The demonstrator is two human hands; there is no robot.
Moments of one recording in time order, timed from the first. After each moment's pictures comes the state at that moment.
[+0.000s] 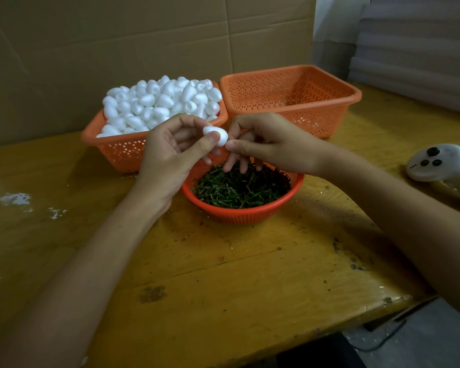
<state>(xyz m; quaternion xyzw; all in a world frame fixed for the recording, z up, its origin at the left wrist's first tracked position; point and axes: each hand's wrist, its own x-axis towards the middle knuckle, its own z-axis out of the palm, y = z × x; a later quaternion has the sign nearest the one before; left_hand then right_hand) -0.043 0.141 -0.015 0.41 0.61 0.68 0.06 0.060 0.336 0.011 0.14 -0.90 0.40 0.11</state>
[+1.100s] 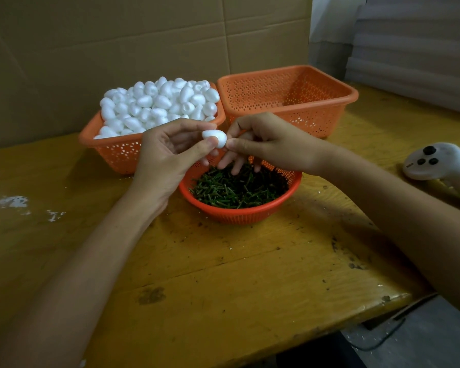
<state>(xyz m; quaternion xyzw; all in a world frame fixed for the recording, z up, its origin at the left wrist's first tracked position) -0.047 0.140 -0.017 0.43 0.61 0.66 0.05 0.061 0.333 0.013 0.10 -0.88 0.45 0.07</state>
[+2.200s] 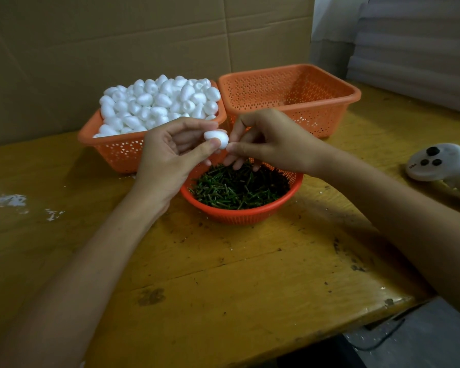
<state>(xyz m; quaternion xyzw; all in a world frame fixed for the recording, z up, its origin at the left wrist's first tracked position) -0.042 0.140 -0.015 0.42 0.62 0.66 0.06 0.058 0.336 0.007 0.08 -0.90 0.42 0.12</state>
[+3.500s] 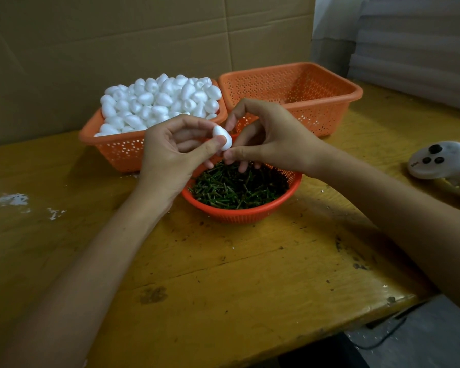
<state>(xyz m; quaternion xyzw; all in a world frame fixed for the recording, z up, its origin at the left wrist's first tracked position) -0.032 0.143 -0.011 0.39 0.63 0.67 0.03 0.054 0.333 0.002 0.09 -0.86 0.47 0.16</state>
